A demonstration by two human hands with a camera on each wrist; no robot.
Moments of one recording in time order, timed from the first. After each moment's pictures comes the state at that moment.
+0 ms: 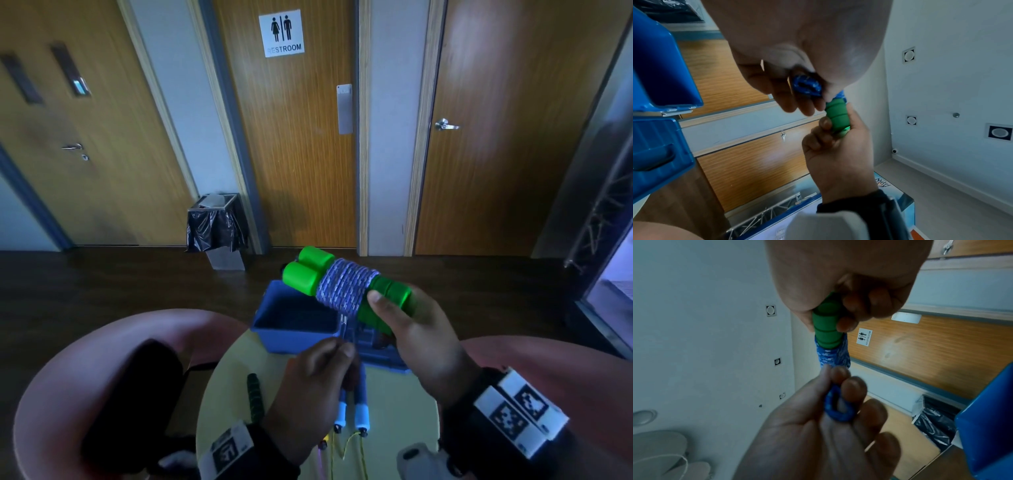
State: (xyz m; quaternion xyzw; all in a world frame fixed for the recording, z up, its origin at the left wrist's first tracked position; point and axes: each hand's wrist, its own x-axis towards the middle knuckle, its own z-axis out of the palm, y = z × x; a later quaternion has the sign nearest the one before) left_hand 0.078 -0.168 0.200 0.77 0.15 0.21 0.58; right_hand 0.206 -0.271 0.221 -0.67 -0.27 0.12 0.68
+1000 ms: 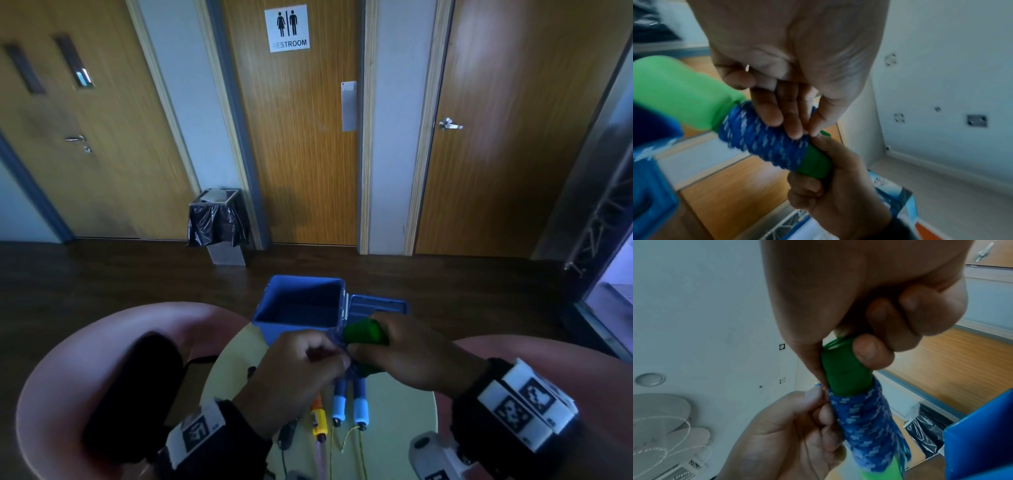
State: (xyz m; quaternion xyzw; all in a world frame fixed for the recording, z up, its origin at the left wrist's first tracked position) left_hand 0.066 -0.142 0.220 0.80 0.19 0.13 0.55; right_hand 0.208 -0.275 0.222 -0.79 -0.45 0.22 0.36
